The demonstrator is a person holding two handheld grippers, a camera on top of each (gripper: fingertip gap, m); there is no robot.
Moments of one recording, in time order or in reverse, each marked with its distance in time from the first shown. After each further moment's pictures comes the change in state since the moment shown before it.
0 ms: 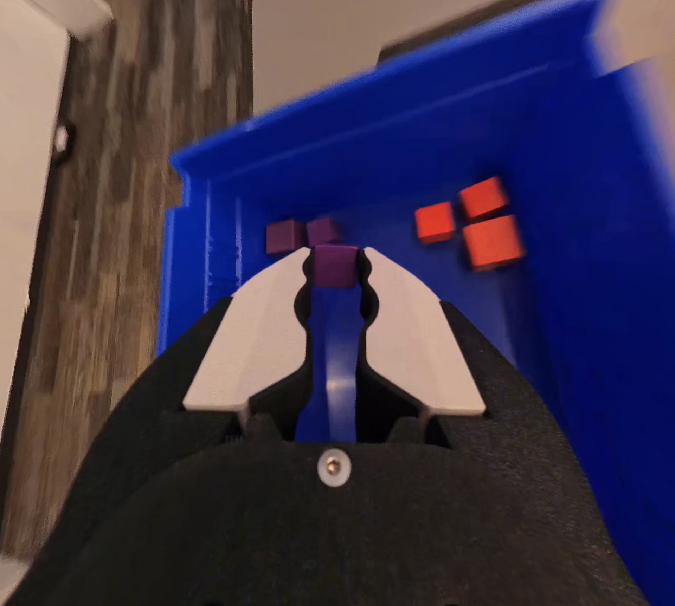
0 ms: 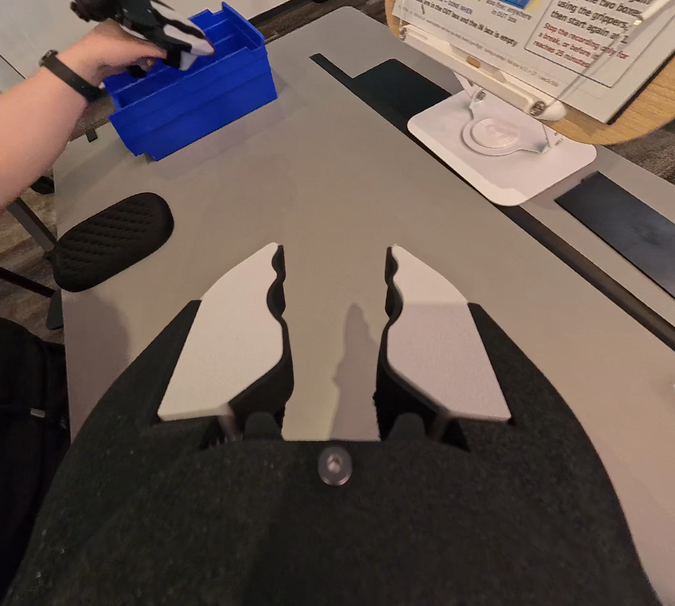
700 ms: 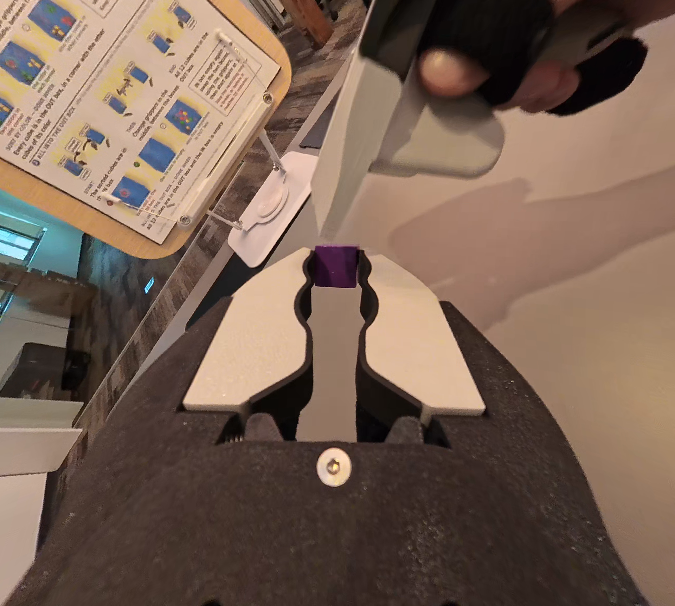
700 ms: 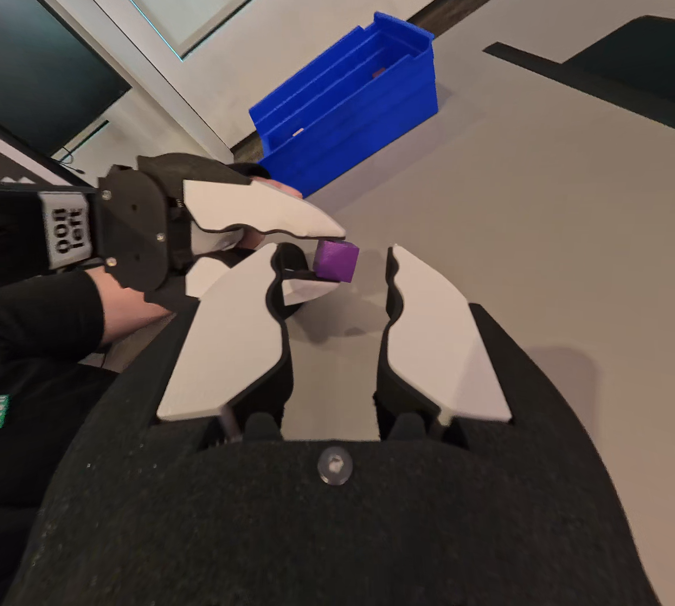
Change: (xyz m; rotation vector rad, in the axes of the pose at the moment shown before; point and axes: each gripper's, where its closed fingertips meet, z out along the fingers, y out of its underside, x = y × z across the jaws) left arm 0.358 -0.105 -0.211 0.654 0.406 0.572; right arm -0.137 -0.016 0.136 0.027 -0.357 0.179
